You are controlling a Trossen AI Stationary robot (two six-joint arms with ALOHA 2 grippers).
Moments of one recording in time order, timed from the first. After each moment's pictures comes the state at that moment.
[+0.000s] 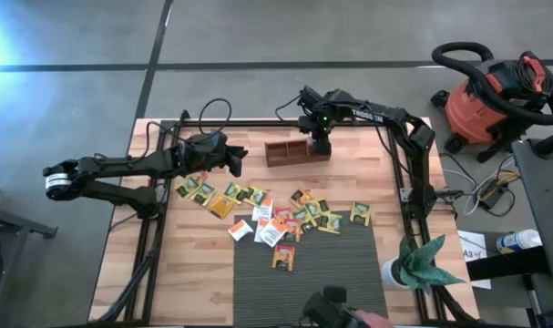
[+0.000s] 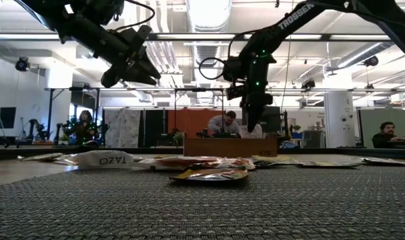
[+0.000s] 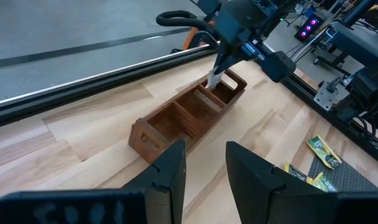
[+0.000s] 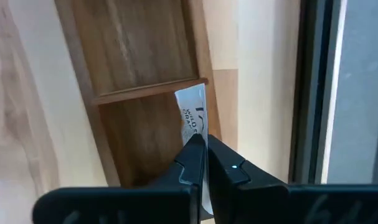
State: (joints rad) left arm 0.32 1.05 0.64 0.04 -0.21 -0.51; right arm -0.65 2.03 1.65 -0.99 -0.01 -0.59
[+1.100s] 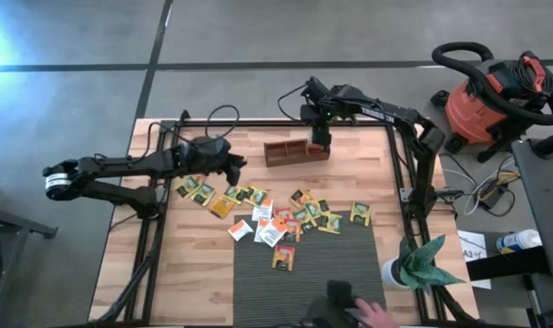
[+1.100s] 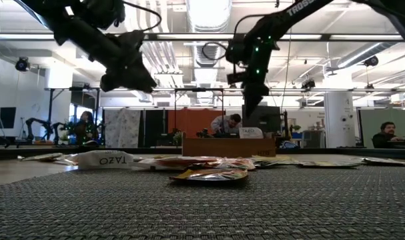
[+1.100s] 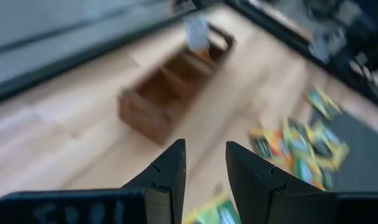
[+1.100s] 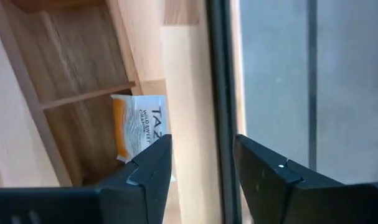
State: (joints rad) left arm 0.32 1.05 0.63 -0.09 -0.06 -0.40; right arm -0.65 1.92 1.65 -0.90 0.13 -0.58
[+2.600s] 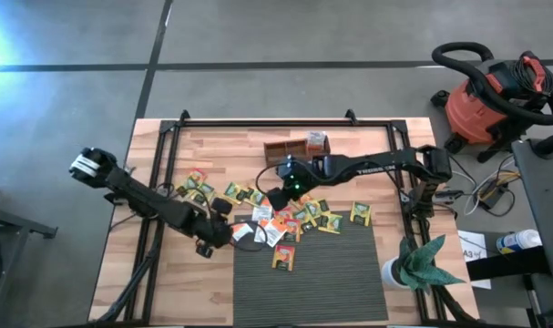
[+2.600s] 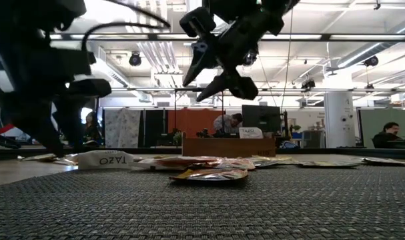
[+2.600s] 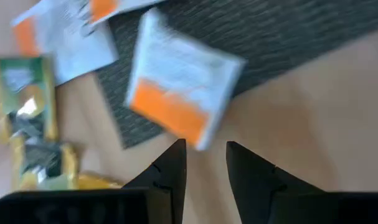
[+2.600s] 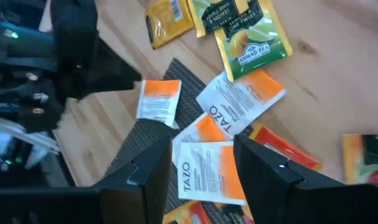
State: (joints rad) left arm -0.43 1.37 0.64 -0.44 -0.30 0.05; right arm -0.07 1.82 1.32 -0.34 -0.18 0.97
